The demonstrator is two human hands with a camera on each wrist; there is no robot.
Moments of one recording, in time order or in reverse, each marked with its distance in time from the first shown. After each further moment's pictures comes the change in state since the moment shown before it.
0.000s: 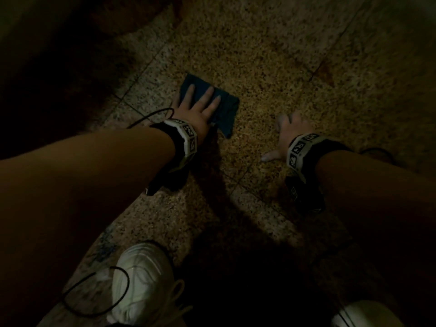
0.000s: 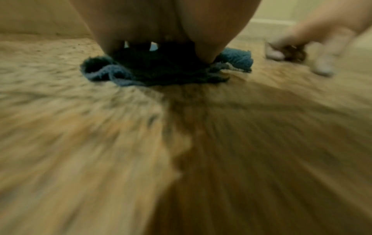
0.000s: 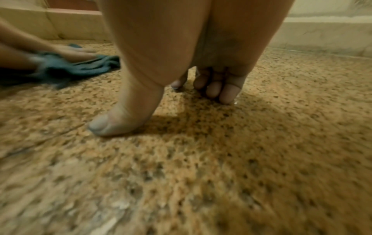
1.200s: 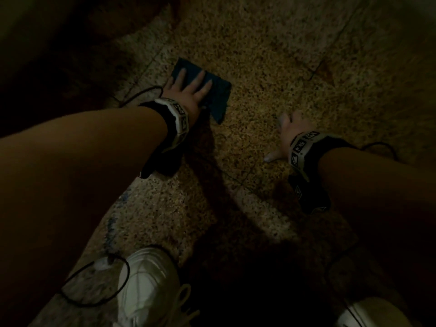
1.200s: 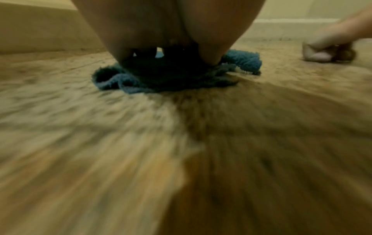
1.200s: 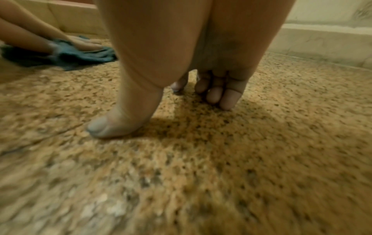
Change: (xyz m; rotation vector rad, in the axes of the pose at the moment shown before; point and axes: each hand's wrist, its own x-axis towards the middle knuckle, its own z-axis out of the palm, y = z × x) left_hand 0.019 -0.030 -0.019 0.009 0.029 -0.005; right_hand -0.003 -0.005 -0.004 -0.001 -0.026 0.037
